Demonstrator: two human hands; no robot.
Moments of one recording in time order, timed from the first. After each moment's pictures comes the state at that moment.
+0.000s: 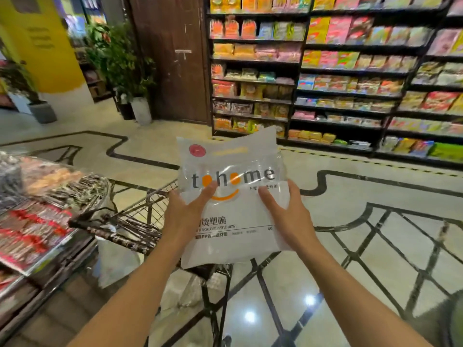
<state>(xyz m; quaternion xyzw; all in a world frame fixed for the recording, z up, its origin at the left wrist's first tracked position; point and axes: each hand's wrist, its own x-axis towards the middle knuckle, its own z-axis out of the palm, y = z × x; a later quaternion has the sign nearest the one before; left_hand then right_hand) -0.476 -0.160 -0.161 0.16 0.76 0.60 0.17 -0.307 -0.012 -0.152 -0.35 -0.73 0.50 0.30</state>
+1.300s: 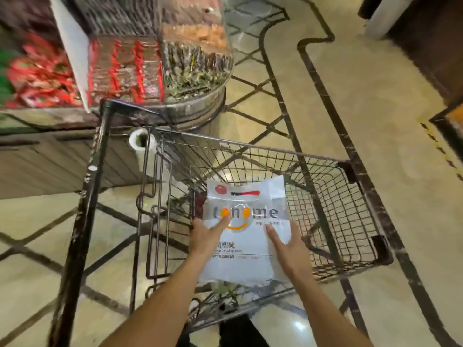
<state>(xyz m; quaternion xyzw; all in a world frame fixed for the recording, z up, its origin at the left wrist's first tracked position) -0.692 0.016 -0.458 -0.45 0.67 0.57 0.14 -0.718 0.224 -0.435 -0.13 -0.87 0.42 -0.21</state>
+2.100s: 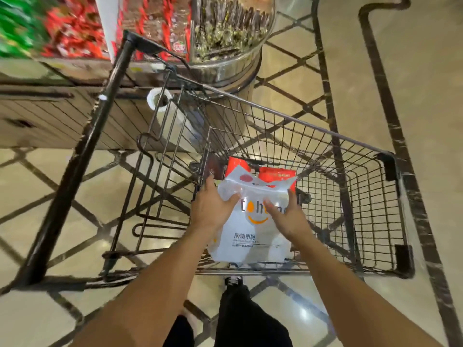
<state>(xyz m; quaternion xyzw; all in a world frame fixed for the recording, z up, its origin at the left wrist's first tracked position) -0.702 0.021 -0.442 -0.39 0.84 0.35 0.11 -0.772 0.206 -0.461 -0.03 -0.87 0.34 -0.35</state>
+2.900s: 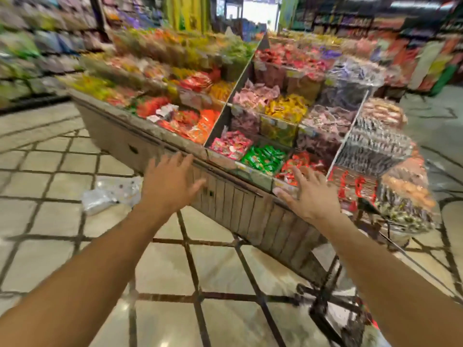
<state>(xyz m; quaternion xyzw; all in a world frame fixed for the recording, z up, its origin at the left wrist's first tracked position) -0.251 -0.383 -0.124 -0.47 0.87 -0.10 -0.14 -0.534 -0.241 -0.143 0.53 -0.85 0.06 0.05</state>
